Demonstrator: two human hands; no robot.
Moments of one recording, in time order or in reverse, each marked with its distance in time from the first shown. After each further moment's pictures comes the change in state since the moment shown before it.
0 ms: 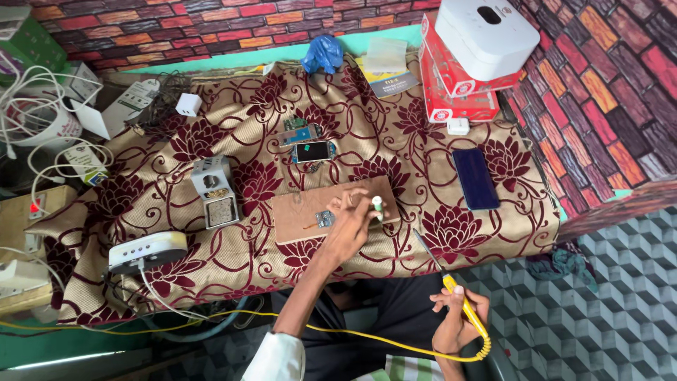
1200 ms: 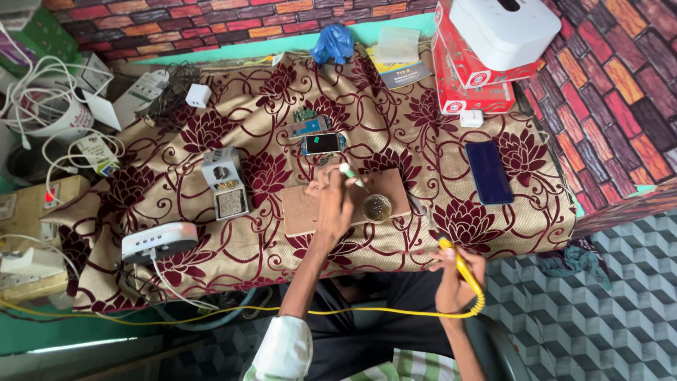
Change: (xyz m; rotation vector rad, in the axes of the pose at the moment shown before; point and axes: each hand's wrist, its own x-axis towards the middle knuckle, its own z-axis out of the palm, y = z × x) left_hand -0.001 -0.052 -0.007 0.069 0.406 -0.161; right_hand 0.034 0.006 0.041 -0.042 -0.199 -0.036
